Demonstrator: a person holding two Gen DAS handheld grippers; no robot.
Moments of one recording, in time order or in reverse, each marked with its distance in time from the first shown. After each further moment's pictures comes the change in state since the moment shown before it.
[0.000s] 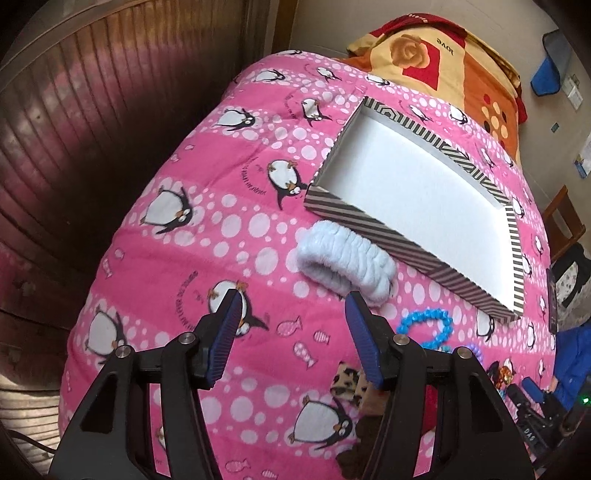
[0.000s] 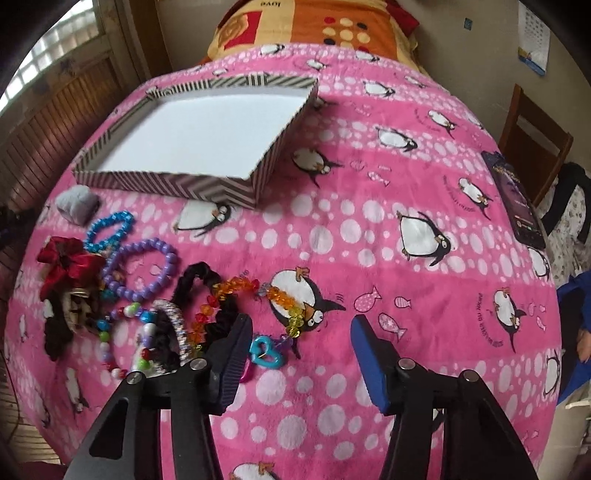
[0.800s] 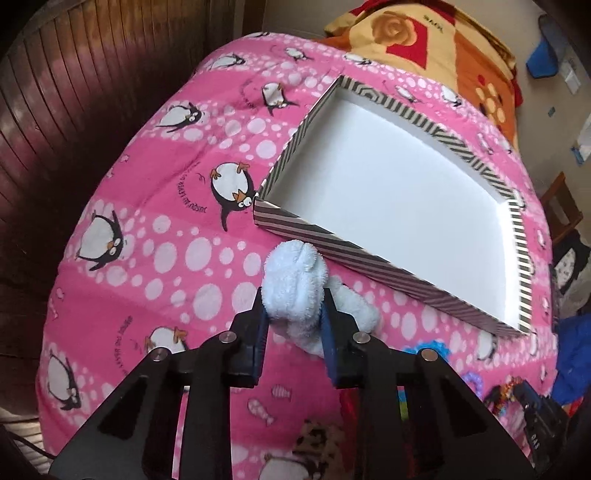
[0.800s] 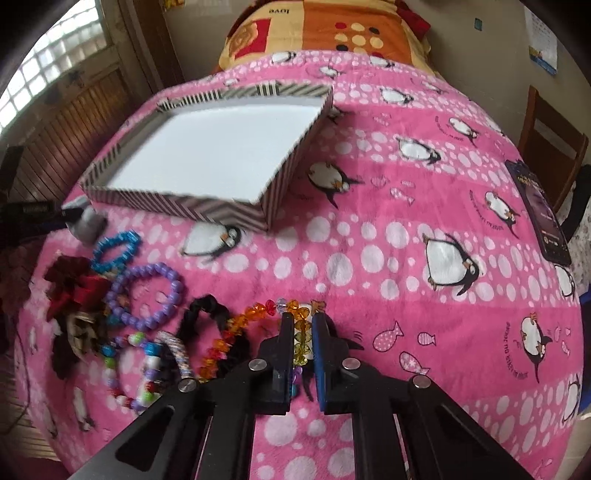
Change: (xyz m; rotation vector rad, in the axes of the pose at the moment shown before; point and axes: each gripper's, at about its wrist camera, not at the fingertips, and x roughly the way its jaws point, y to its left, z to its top) left arm 0.042 -0.029 0.024 0.048 0.041 -0.043; right arm 0.006 -0.002 0.017 0.009 -0.064 0.103
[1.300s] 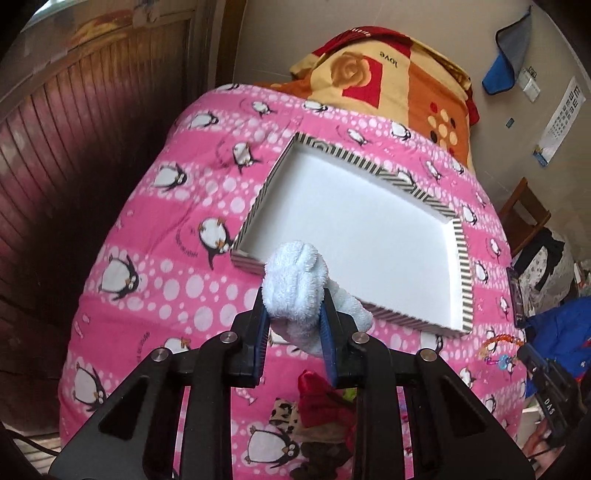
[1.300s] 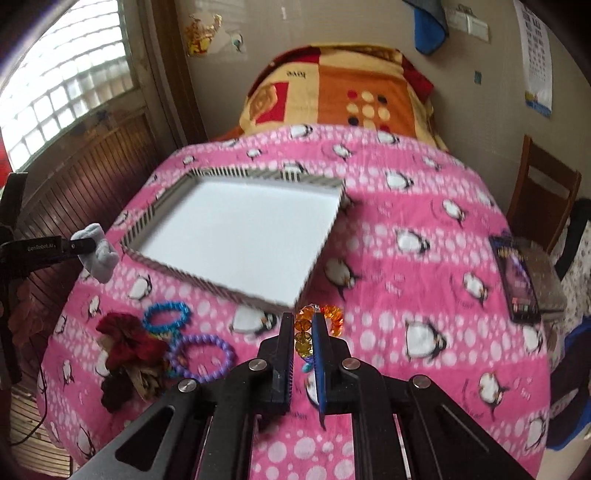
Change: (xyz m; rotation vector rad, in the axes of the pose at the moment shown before) left arm -0.070 -0.019 0.015 0.055 -0.108 -0.095; right arm -0.074 0.021 0.043 -0.043 -0.174 0.009
